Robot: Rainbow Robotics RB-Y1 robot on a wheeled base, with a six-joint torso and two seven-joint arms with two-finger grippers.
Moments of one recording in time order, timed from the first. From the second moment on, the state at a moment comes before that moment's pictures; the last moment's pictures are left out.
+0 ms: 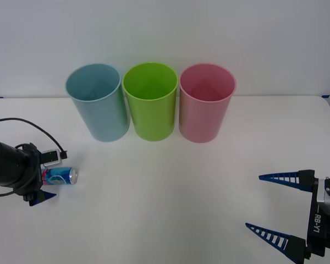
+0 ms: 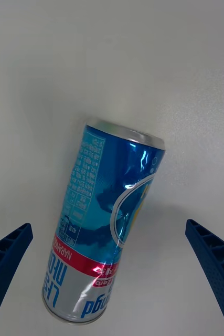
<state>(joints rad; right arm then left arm) 0.38 -0.44 -0.39 -2.19 1.48 -1.36 -0.26 -0.83 1.33 -1.32 -1.59 -1.80 -0.63 0.94</state>
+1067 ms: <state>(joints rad) 0.38 -0.44 -0.39 -2.19 1.48 -1.36 -0.26 -0.87 1.23 -1.32 -1.50 -1.83 -0.70 0.93</state>
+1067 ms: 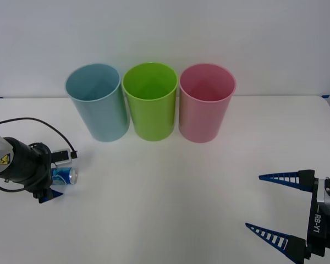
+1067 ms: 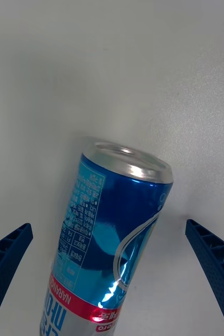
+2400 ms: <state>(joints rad) 0.38 -0.44 -0.39 -2.19 1.48 -1.36 -0.26 -0.87 1.25 -1.32 -1.52 -1.83 -0.65 0.79</state>
